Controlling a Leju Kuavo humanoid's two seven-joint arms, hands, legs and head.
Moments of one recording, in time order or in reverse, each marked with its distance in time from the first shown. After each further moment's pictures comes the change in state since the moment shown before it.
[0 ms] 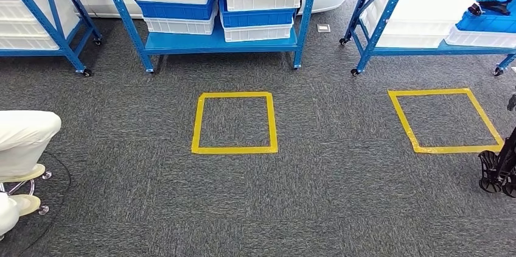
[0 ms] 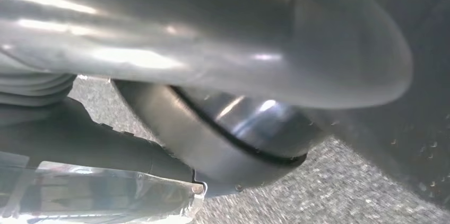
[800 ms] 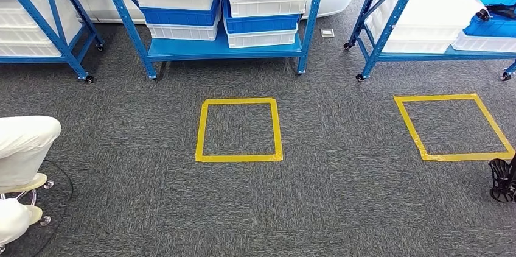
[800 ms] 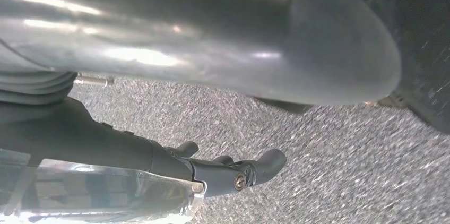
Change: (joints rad) left arm -0.001 0.007 -0.005 0.000 -0.035 -0.013 0.003; right arm 0.003 -0.040 -0.029 0.005 -0.035 0.014 -0.032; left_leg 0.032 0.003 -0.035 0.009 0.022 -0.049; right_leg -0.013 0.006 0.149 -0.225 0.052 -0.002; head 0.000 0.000
